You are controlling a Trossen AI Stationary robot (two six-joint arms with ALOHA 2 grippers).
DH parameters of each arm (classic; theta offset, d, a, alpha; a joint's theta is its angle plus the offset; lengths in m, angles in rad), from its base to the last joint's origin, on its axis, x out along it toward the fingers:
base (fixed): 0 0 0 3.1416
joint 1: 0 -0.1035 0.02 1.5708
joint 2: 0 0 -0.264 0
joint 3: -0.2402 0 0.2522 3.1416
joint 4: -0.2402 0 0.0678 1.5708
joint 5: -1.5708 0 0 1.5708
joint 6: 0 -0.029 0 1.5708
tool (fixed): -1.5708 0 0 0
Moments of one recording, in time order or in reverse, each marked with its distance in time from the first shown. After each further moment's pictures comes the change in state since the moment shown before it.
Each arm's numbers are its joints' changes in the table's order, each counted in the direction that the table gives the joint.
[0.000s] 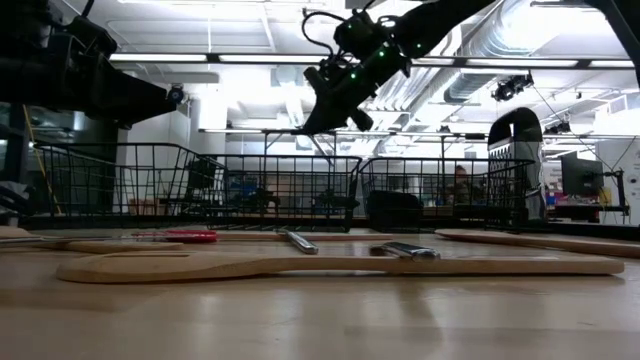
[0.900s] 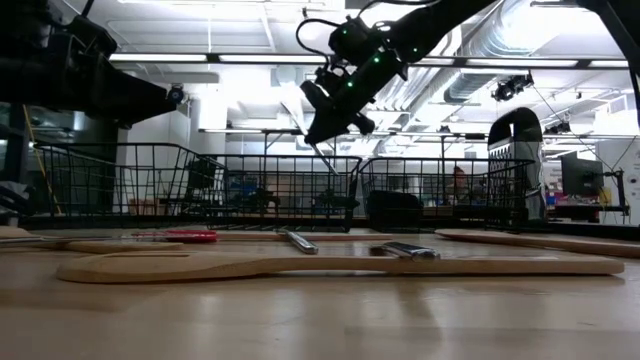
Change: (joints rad) left arm 0.000 0.000 0.000 0.005 0.000 0.000; right arm -0.019 0.030 -0.001 -0.005 0.116 0.029
